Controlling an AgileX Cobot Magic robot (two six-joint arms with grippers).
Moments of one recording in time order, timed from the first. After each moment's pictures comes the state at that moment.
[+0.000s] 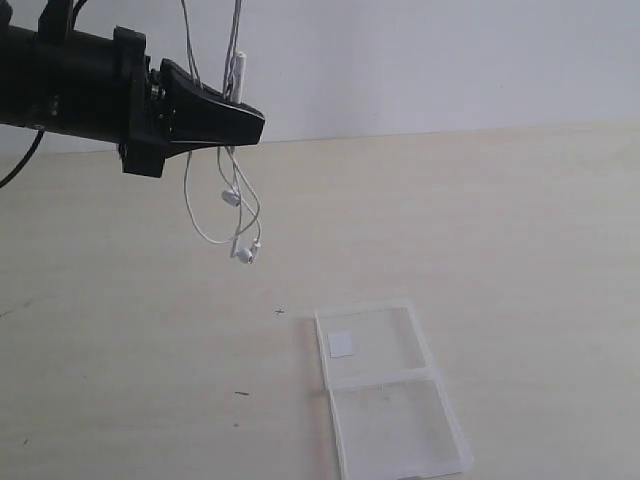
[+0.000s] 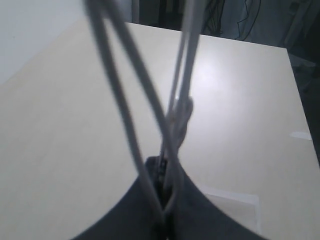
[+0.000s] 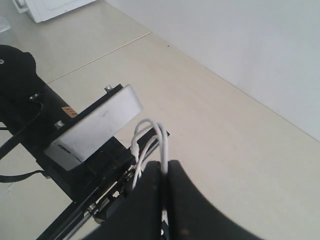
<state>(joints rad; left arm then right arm) -0.13 1.56 -1.09 -1.36 0.98 1.69 0.59 1.58 -1.77 0.52 0.91 -0.47</state>
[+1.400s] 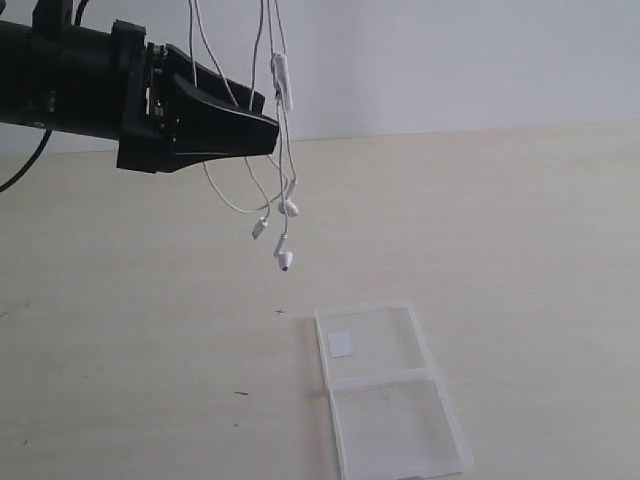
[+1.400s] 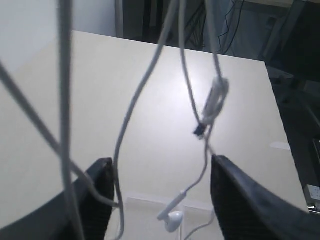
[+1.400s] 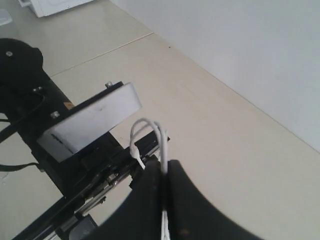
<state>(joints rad) -0.13 1.56 -1.09 -1.41 1.04 1.71 0.59 1.57 -1.77 0.52 0.93 -0.52</state>
